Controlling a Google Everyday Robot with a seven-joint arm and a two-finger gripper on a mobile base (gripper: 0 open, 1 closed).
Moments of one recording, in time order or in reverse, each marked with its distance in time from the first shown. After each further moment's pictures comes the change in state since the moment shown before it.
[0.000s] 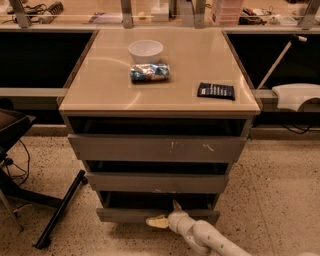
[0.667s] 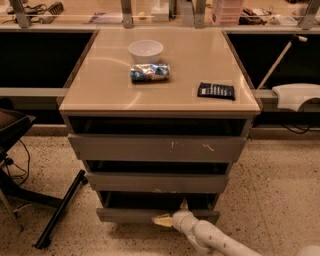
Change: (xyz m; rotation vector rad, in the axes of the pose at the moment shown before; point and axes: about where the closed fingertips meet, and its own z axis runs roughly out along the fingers) arm -0.002 -0.023 -0.016 0.125 0.054 -0.052
